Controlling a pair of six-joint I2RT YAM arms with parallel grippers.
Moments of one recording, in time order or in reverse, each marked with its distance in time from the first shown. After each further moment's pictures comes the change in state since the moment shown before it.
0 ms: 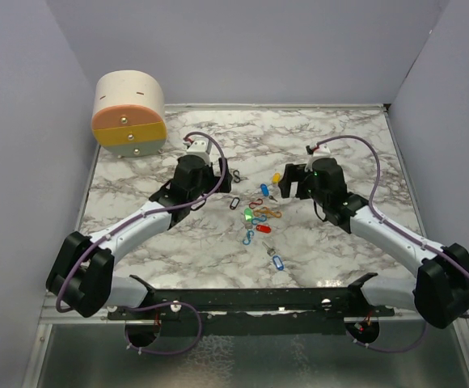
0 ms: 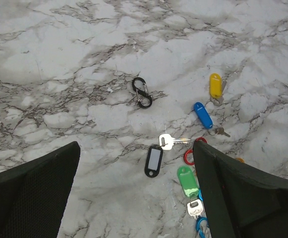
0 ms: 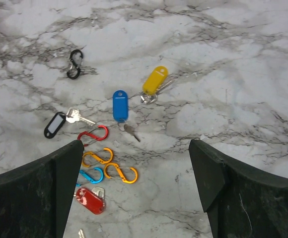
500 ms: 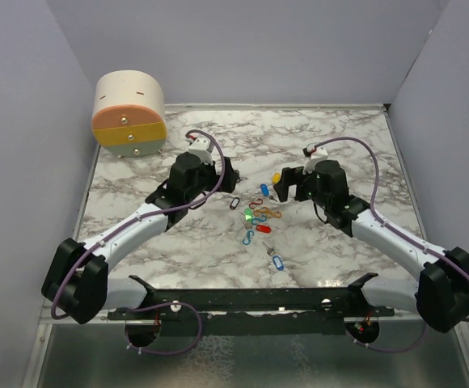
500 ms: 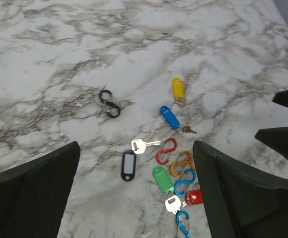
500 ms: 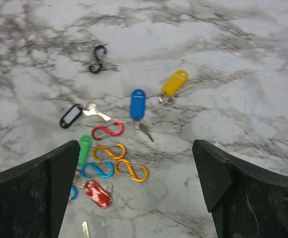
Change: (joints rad) left arm 0.000 -0.050 0.011 0.011 0.051 0.018; right arm 0.005 -0.012 -0.019 0.020 -0.002 -0.045
